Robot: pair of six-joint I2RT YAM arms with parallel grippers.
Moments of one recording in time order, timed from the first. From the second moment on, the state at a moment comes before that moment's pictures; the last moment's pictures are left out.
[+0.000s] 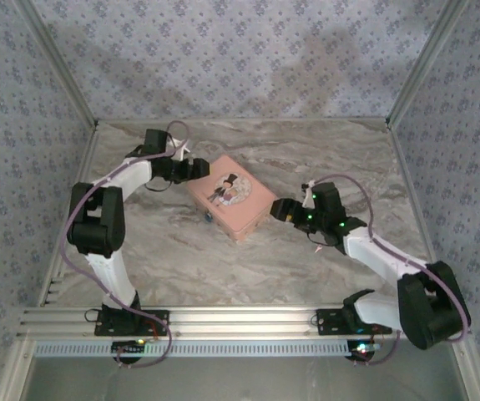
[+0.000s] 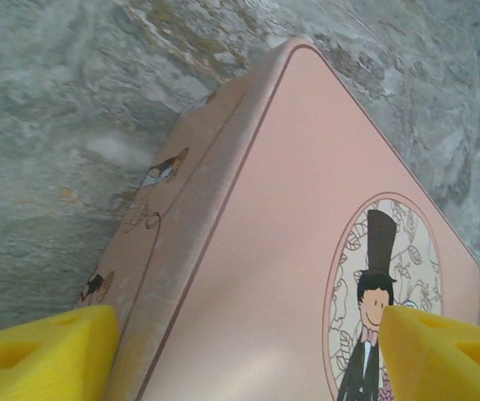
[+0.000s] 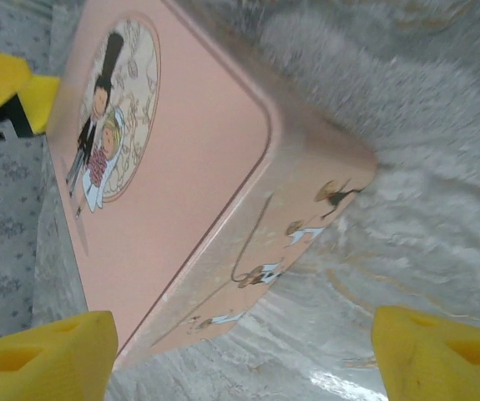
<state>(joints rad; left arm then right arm) -0.19 1.88 1.33 -0.41 0.68 -0.25 0.42 1.24 0.58 -0.02 -0.39 0.77</state>
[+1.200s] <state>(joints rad) -0.43 1.53 0.83 -0.08 0.28 -0.57 0.34 1.80 1.10 -0.06 -0.39 0.72</state>
